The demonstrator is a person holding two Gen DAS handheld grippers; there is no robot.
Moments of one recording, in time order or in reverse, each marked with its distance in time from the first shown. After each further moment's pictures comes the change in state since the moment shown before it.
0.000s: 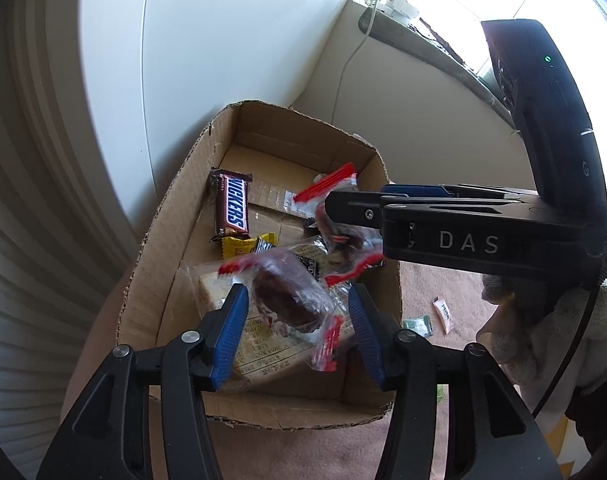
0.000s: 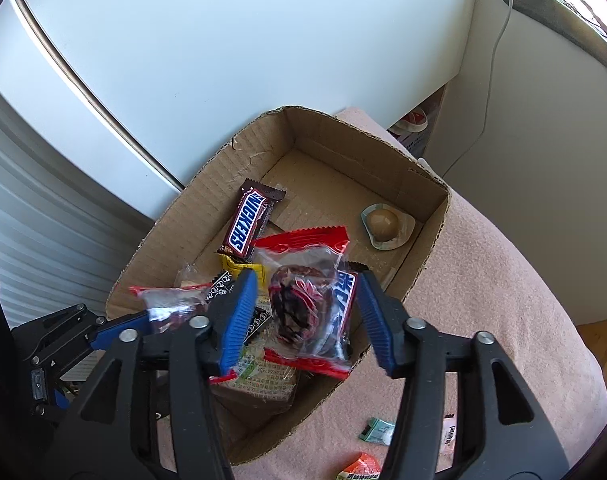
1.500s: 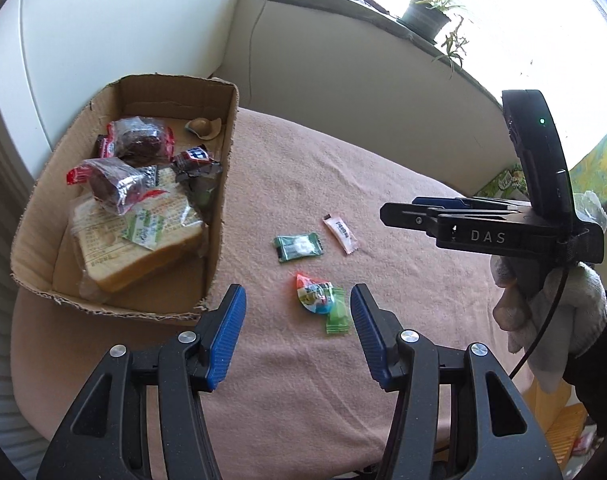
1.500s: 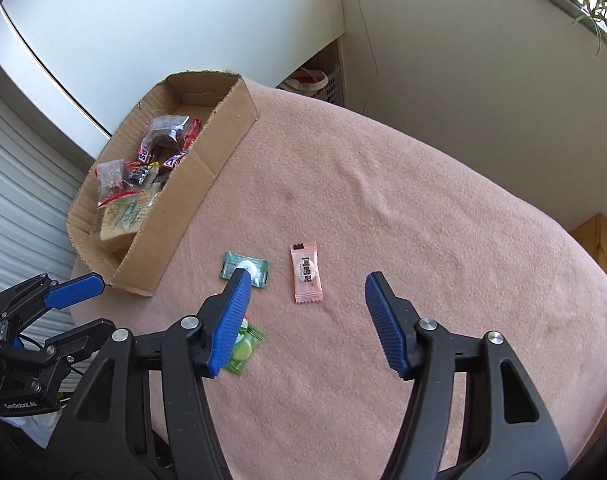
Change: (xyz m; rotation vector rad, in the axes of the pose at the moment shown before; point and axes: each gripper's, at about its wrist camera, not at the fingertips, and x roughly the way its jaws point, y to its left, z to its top) left arm -0.002 -0.106 -0.064 0.182 0.093 -0.109; right arm -0.087 -0.127 -0.150 0.221 -0.015 -0.072
